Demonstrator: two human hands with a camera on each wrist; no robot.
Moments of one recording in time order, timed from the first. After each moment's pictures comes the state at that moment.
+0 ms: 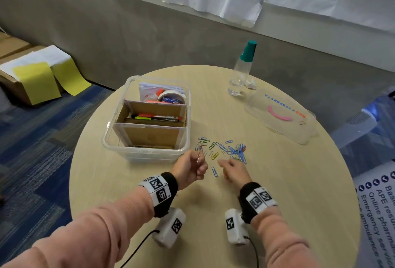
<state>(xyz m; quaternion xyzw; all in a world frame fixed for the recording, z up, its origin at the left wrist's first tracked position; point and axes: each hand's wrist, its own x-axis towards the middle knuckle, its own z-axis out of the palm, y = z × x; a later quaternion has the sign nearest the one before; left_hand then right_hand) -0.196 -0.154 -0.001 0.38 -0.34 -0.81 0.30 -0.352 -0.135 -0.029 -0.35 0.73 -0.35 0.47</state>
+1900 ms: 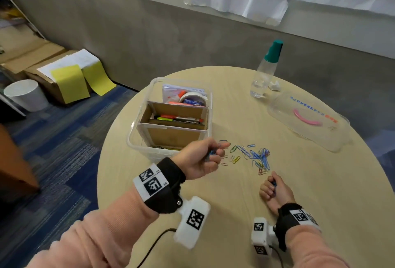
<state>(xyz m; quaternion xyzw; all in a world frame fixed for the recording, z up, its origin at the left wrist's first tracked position) -0.164 -0.160 0.080 0.41 -0.20 -0.85 0.26 -0.402 -0.117 -0.067 -0.01 0.53 -0.58 0.61</state>
